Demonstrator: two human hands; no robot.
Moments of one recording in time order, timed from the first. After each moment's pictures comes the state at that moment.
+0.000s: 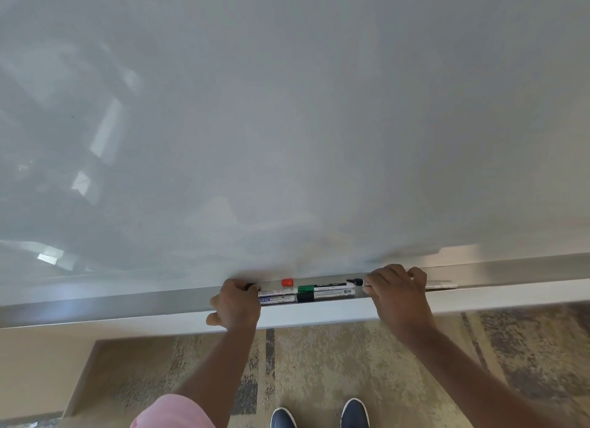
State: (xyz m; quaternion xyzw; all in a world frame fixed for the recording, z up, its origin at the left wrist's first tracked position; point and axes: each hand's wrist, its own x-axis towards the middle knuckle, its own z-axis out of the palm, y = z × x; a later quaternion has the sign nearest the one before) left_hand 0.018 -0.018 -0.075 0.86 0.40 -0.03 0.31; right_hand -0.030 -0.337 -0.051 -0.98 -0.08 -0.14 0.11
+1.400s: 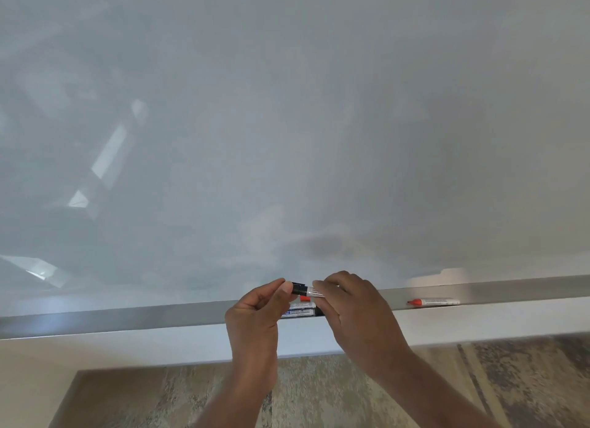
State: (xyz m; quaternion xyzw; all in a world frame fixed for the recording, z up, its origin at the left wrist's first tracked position) left_hand -0.078 -0.015 0.089 0.58 0.20 0.02 0.79; right_hand -0.081 -0.187 0.109 -0.95 -0.17 -0.17 0.20
